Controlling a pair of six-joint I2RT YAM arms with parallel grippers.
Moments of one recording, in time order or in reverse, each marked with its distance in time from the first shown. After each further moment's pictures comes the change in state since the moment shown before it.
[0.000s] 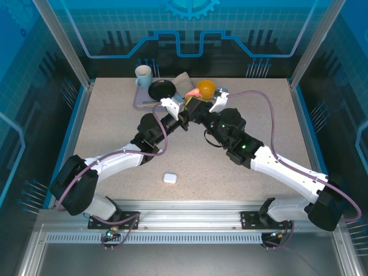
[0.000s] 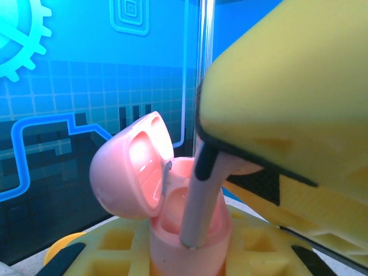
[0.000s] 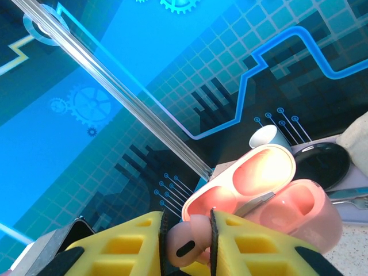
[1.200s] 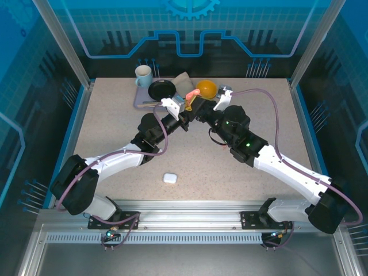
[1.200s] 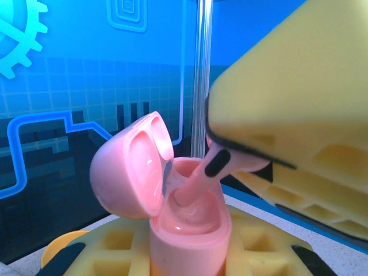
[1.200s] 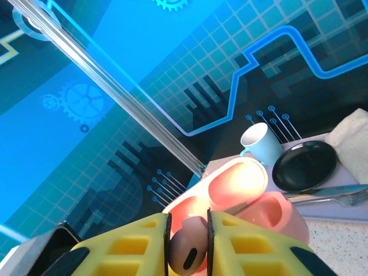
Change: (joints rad) left arm 0.000 0.004 0.001 -0.002 0.010 -0.001; right arm -0.057 -0.021 0.006 -0.048 -0.062 -0.006
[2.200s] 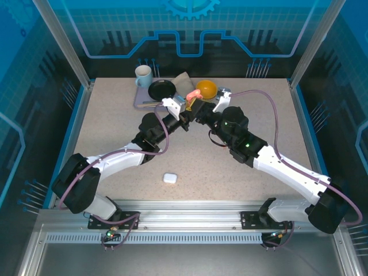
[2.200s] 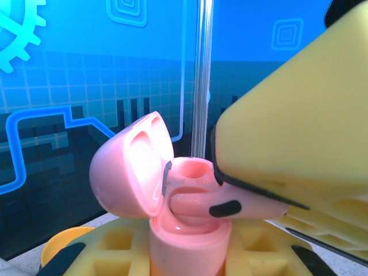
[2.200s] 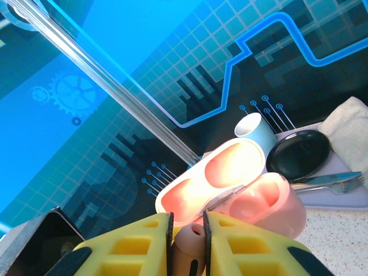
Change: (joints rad) left arm 0.003 0.016 0.004 0.001 0.005 0.001; right arm 0.001 0.001 -0.021 -0.024 -0.003 0.014
